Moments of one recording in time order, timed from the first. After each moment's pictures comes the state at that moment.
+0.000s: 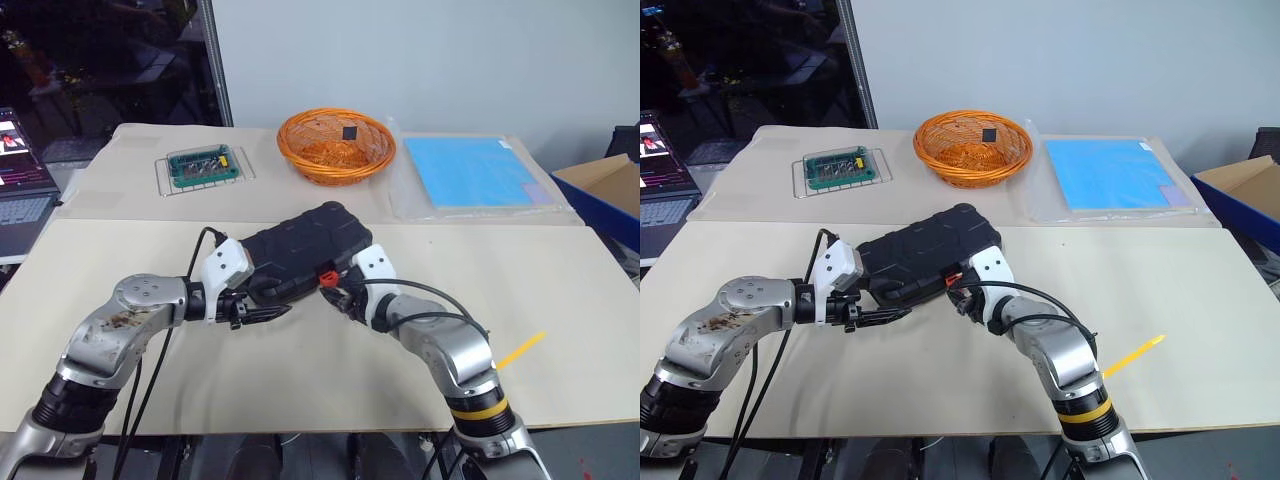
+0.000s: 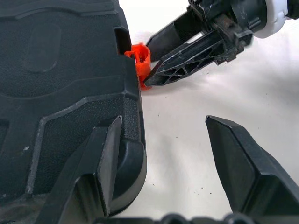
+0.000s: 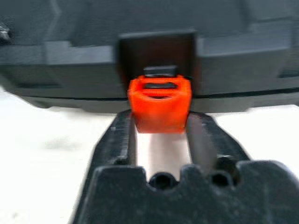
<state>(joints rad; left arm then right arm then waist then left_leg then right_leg) -0.35 0.79 -0.09 -0.31 -0.47 0.65 -0.93 -0.41 -0.20 0.23 -0.31 0.24 0.95 0.31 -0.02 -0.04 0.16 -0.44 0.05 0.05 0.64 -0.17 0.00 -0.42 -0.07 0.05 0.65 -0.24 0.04</state>
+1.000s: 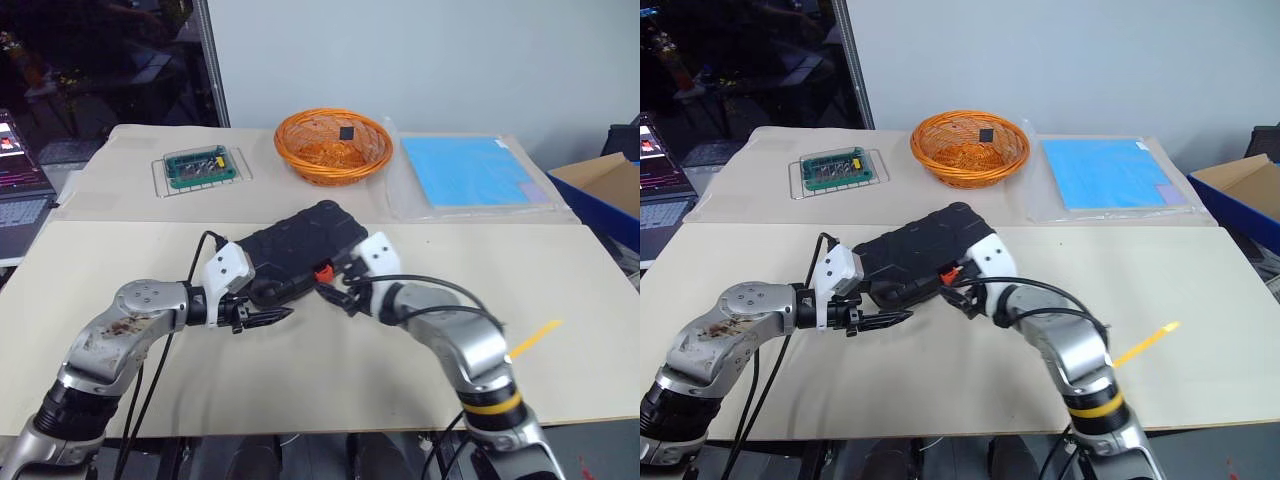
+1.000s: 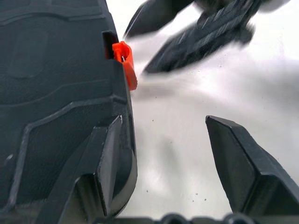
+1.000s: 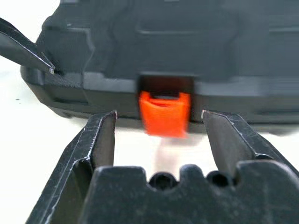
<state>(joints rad) -0.32 0.77 -0.08 -0.34 -0.47 0.64 -0.92 -0.41 -0.30 0.18 -0.46 0.28 1.00 0.43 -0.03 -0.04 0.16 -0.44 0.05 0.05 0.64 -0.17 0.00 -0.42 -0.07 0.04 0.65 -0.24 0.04</state>
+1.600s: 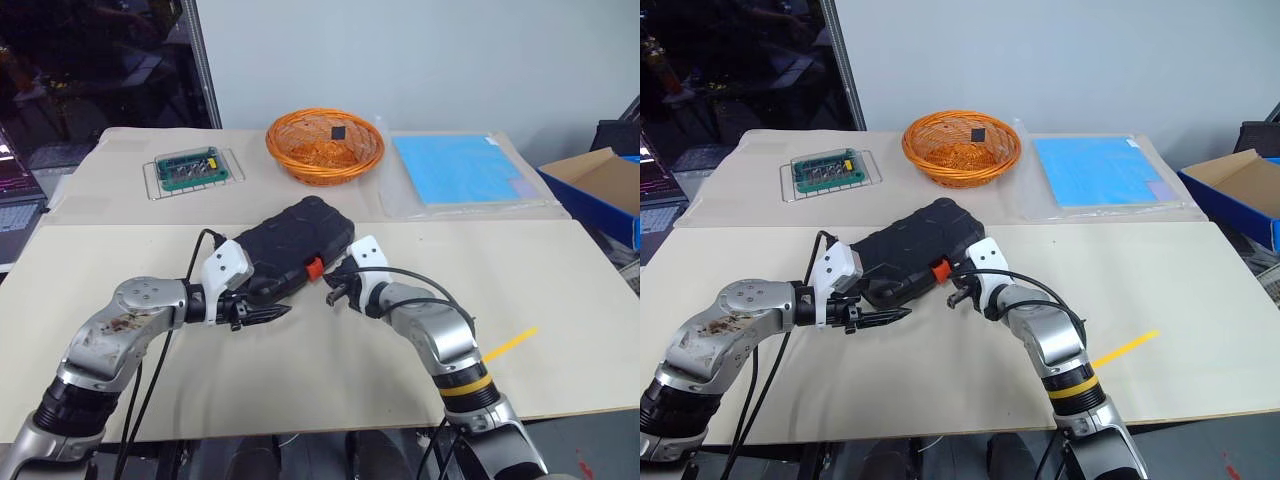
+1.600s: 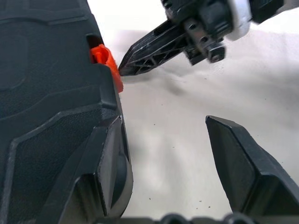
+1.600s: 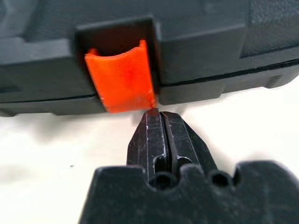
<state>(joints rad) -0.34 0.78 -0.08 -0.32 -0.47 0.66 -0.92 -0.50 -0.17 0.23 -0.07 0.20 0.78 0.37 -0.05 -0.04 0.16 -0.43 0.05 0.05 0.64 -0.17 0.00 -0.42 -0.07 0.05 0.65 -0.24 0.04</state>
